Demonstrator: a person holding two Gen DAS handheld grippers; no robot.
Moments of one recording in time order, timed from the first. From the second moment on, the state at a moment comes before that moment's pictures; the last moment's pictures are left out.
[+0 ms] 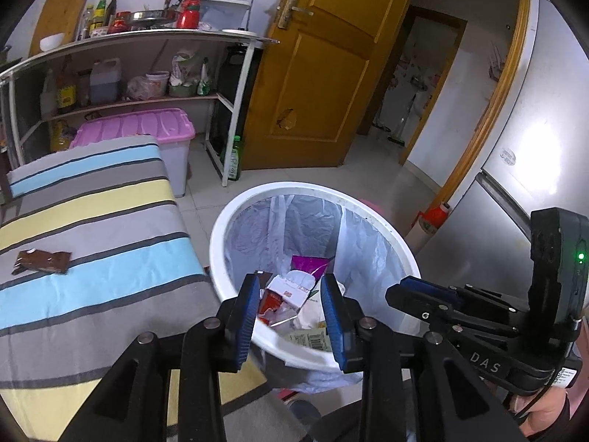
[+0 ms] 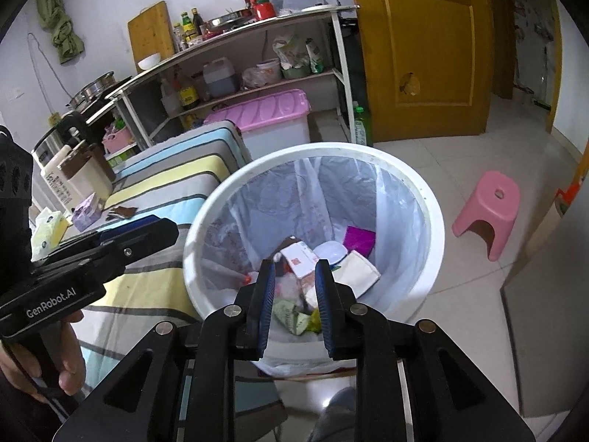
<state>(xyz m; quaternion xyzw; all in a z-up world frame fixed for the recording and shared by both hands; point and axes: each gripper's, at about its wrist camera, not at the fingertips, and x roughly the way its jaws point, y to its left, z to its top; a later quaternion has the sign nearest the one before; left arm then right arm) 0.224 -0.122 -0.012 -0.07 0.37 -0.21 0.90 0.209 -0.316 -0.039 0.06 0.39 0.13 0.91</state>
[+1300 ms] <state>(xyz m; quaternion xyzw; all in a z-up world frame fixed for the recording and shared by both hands) 0.122 -0.005 0.010 -0.08 0.34 -0.08 0.93 0.149 -0.207 -0.007 0.01 0.36 0.26 0.90</state>
